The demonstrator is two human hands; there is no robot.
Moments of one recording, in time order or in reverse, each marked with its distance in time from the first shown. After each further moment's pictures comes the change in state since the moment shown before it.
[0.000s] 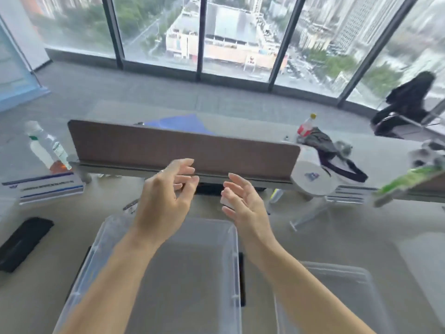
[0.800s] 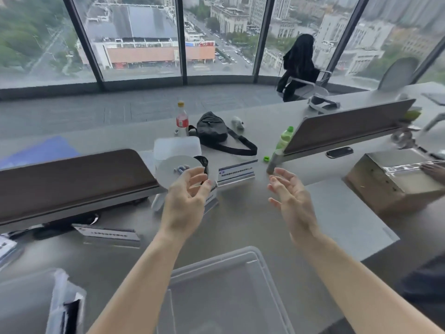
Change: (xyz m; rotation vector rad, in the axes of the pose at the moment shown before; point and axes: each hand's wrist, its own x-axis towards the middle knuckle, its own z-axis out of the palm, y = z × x) left_hand -0.035 0.234 0.409 -0.410 -0.379 -0.177; right_hand -0.017 -0.006 -0.505 0.016 0.578 -0.050
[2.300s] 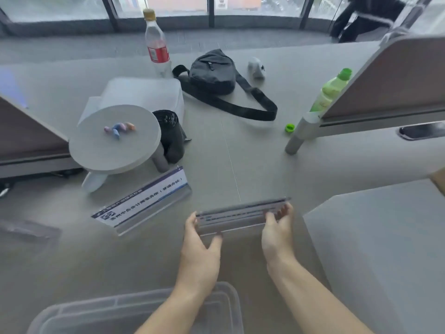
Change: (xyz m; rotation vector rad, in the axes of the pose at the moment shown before) left_hand 0.078 -0.242 0.229 0.103 0.157 -0.496; right_hand 0.215 0.296 -0.028 -0.110 0.075 0.295
